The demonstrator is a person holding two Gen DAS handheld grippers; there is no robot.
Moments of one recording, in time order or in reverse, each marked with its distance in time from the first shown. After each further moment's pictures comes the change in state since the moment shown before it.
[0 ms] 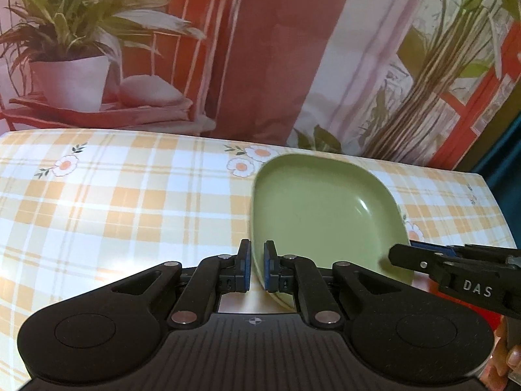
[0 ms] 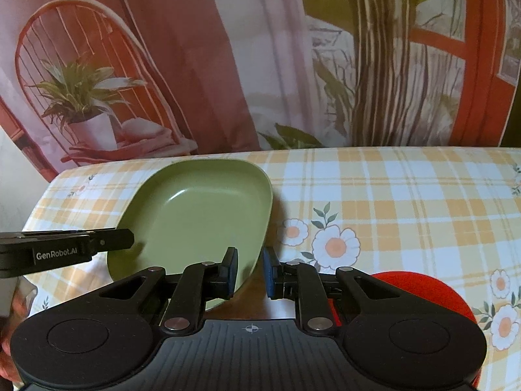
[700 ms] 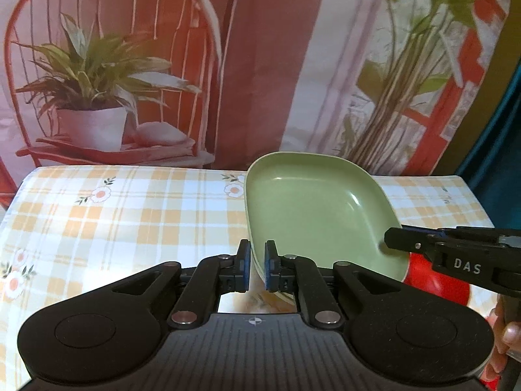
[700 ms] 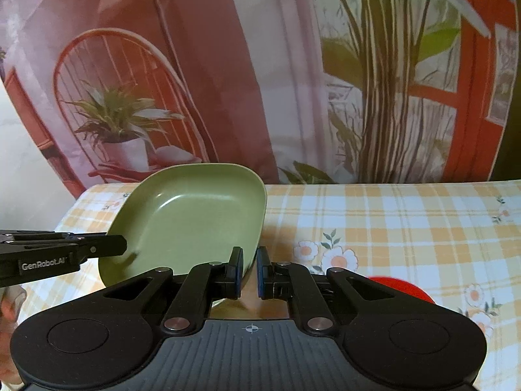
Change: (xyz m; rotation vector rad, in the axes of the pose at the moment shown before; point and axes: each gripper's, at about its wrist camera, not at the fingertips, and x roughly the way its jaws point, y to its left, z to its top) left arm -0.086 -0.025 -0.011 0.059 -0.088 0.031; right arm -0.072 0.016 -0.005 -0.063 -0.118 0.047
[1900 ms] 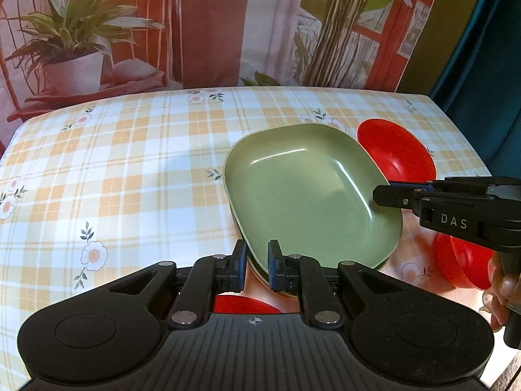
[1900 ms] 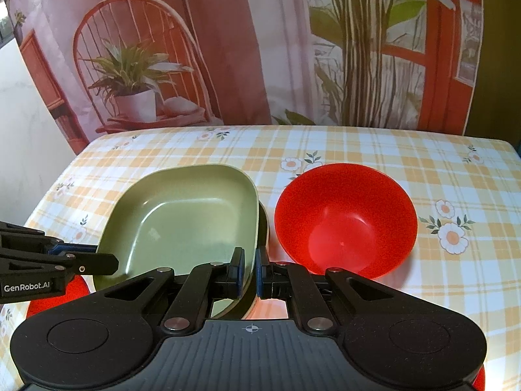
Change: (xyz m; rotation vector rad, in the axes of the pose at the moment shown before) left arm -0.032 -0.030 -0.080 0.099 0.167 -0.038; right arm -0.048 -0.002 -0.078 -0.030 0.088 -0.022
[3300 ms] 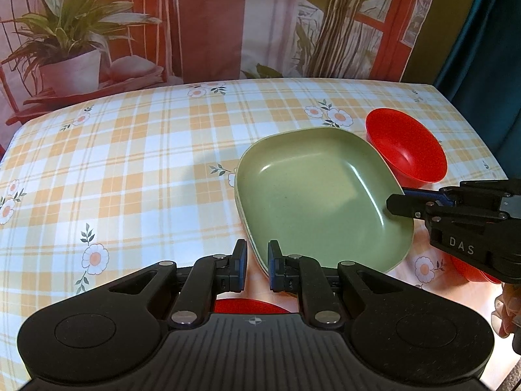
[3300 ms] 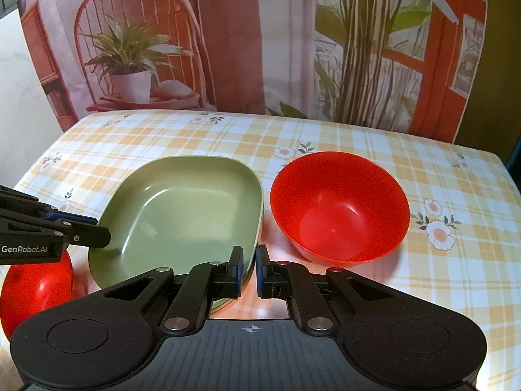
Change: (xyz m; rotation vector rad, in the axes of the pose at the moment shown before) left arm 0.009 0.000 0.002 0.023 0.027 0.026; right arm 0.002 0.013 -0.016 -0.077 0.008 -0.084
